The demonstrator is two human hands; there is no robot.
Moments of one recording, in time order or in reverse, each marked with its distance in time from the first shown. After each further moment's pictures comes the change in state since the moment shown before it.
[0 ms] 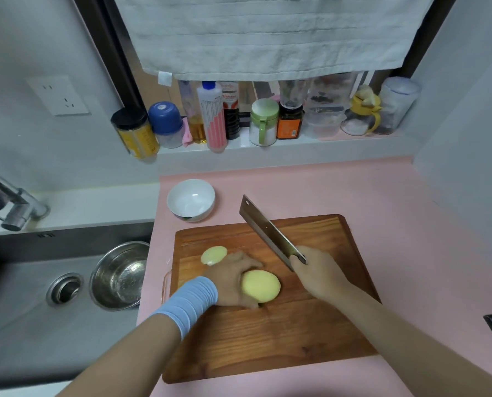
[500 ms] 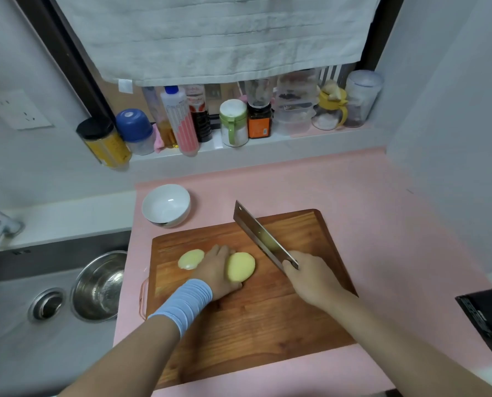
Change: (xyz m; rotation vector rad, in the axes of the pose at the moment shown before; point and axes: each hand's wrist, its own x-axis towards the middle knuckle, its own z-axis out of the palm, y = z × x) left_hand 0.030 0.027 0.016 0.020 0.220 -0.219; right_hand -0.022 0.039 -0.015 0.029 0.009 0.070
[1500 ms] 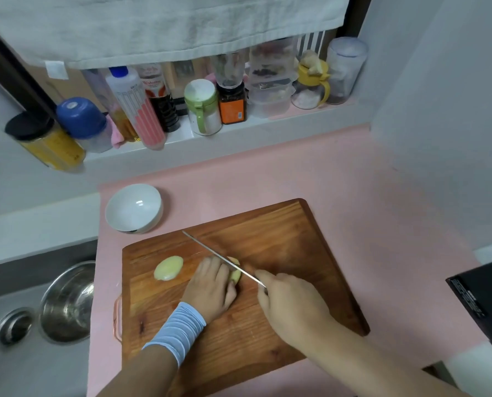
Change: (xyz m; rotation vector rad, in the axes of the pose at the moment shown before) left_hand 0.013 -0.003 0.050 0.142 0.476 0.570; right_hand -0.026 -0.024 0.013 -0.279 0.003 -0.152
